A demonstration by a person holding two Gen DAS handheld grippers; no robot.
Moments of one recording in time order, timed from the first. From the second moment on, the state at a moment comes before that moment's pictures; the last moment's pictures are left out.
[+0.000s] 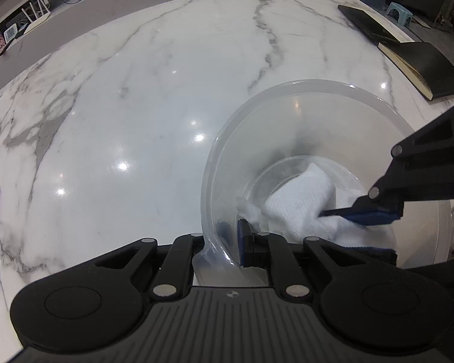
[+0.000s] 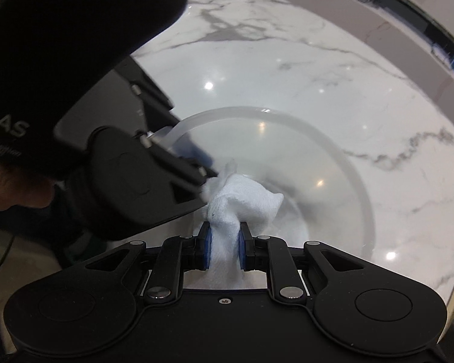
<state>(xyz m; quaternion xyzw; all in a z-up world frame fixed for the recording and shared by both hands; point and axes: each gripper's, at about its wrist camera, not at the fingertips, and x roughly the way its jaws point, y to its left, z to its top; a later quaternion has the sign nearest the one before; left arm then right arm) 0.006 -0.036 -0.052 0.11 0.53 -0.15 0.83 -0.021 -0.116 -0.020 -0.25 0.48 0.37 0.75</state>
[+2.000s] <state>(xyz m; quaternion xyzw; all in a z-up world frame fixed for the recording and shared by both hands) 0.004 -0.033 -0.053 0.11 0.53 -0.16 0.83 -0.015 -0.120 -0.013 -0.29 0.46 0.35 0.77</state>
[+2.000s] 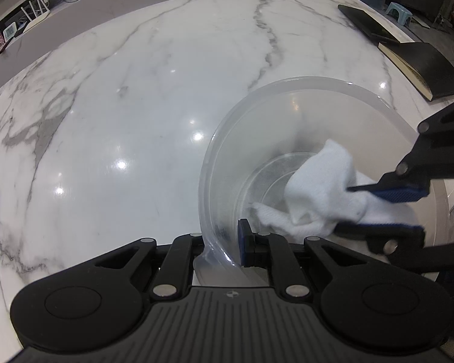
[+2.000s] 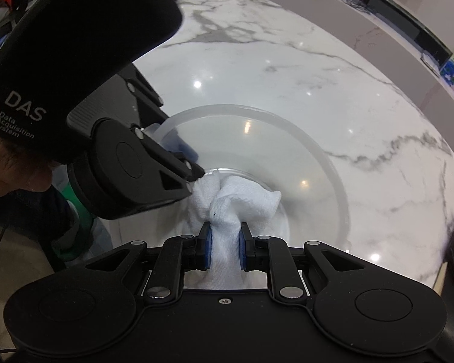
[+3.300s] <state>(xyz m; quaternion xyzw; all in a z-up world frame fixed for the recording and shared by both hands) 0.007 -0.030 -0.054 0.11 0.53 -0.16 0.83 0.012 -0.127 0.014 -0.21 0.36 0.28 0.86</state>
